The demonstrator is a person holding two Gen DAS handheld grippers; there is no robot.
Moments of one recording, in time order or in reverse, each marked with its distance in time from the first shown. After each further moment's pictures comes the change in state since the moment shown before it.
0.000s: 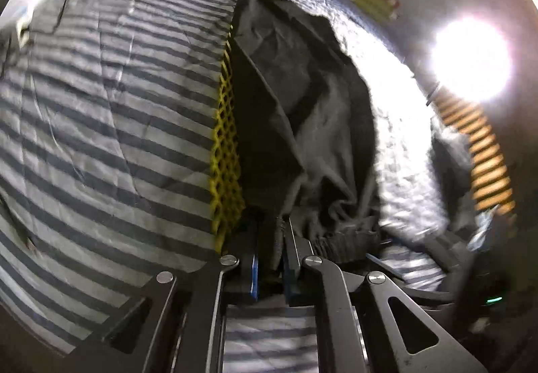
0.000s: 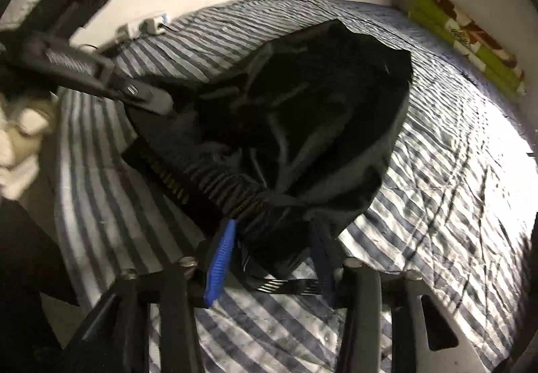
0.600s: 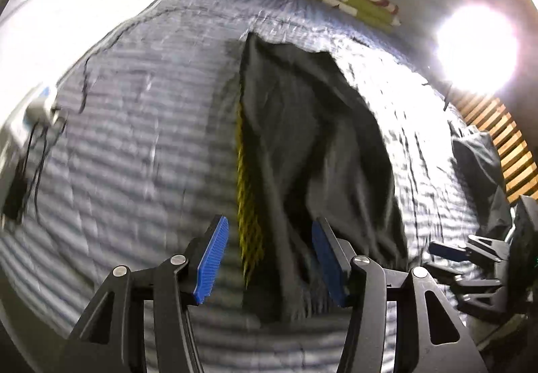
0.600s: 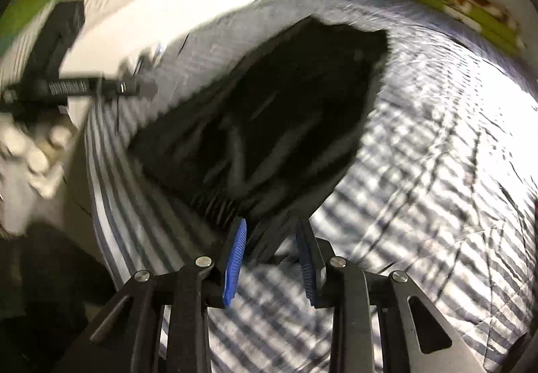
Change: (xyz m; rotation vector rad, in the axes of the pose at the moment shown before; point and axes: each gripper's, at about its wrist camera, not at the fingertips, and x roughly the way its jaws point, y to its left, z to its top) left arm -0.023 -0.041 0.030 0.293 -0.087 0.208; right arm -0.039 -0.068 0.005 0.203 -0.036 0.169
